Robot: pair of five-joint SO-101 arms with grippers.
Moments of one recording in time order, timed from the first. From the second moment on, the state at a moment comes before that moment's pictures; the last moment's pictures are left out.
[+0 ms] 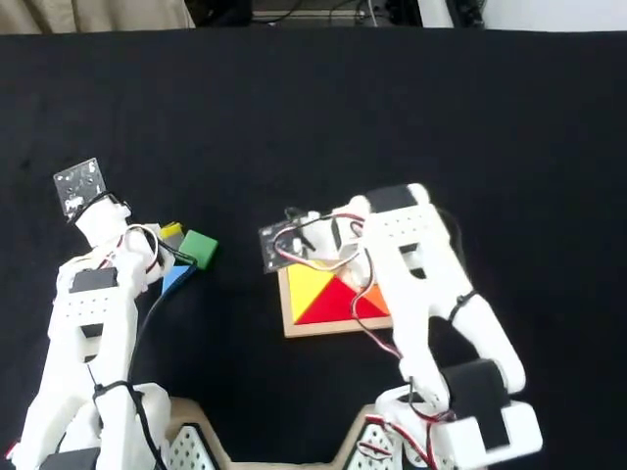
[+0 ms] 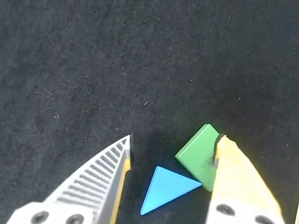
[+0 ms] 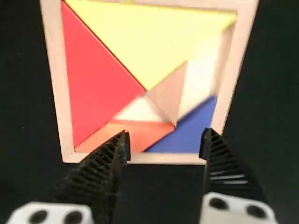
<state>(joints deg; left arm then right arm) -14.5 -35.4 65.9 32.7 13.8 -14.8 -9.3 33.6 68.4 87.9</state>
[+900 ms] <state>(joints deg) -14.5 -35.4 65.9 32.7 13.8 -15.4 7.7 27.5 60.3 88.6</state>
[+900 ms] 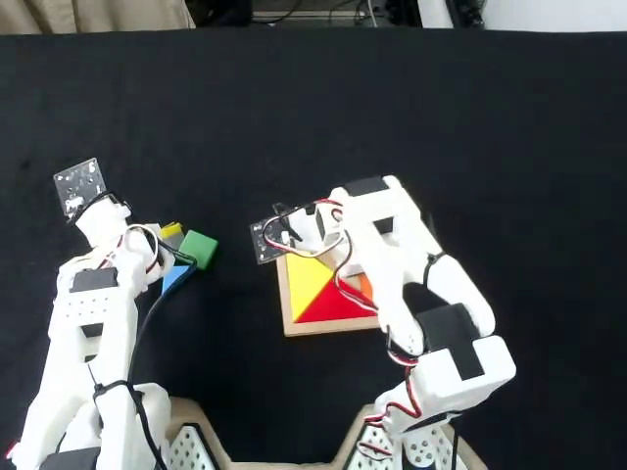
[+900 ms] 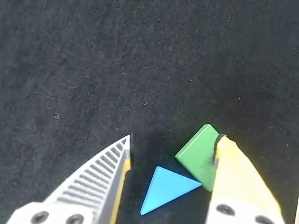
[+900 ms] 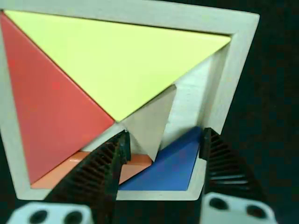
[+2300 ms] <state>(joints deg) -14.5 -35.4 65.9 32.7 13.8 -19.0 1.6 34.3 57.7 87.9</state>
